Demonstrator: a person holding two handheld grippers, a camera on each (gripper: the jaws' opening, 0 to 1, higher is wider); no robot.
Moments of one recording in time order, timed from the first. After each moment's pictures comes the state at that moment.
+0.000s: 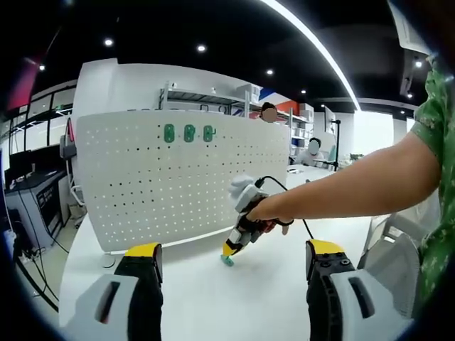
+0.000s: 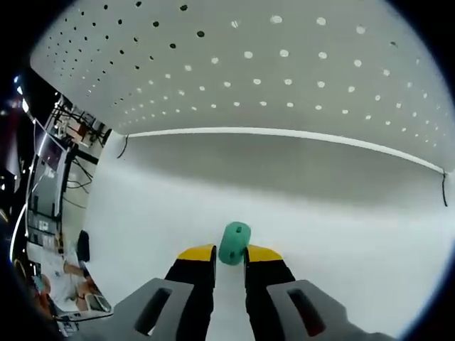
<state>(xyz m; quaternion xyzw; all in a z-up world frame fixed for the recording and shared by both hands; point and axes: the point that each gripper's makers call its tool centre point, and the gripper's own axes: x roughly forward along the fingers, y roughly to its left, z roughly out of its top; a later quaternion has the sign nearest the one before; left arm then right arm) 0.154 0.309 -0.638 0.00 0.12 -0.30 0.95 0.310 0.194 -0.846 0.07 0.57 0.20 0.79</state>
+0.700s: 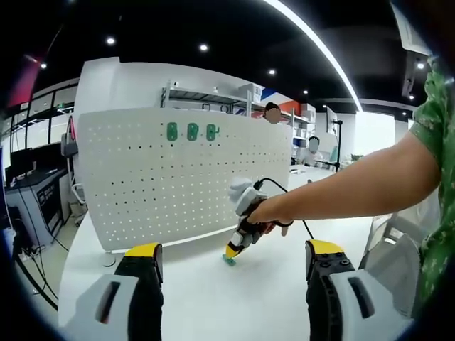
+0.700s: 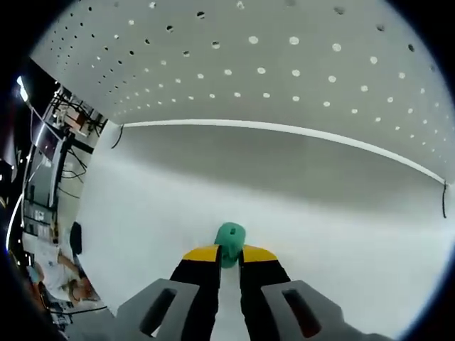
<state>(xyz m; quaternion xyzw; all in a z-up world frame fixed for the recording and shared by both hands) 0.158 0.312 -0.640 0.00 0.12 -0.30 0.95 0.311 0.194 -0.855 0.04 0.58 0.21 0.79</state>
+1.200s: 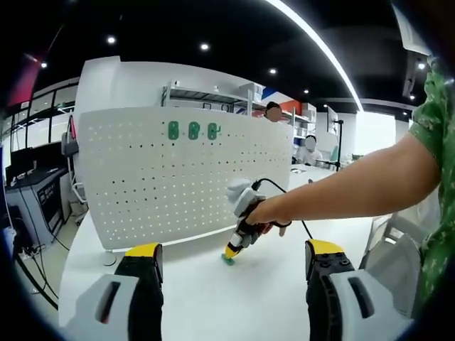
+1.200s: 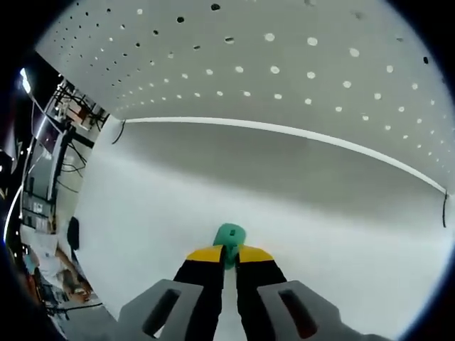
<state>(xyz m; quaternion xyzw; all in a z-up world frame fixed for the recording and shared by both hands) 0.159 0.314 -0.641 0.00 0.12 -0.30 0.95 0.312 0.200 -0.857 0.03 0.58 0.22 0.78</state>
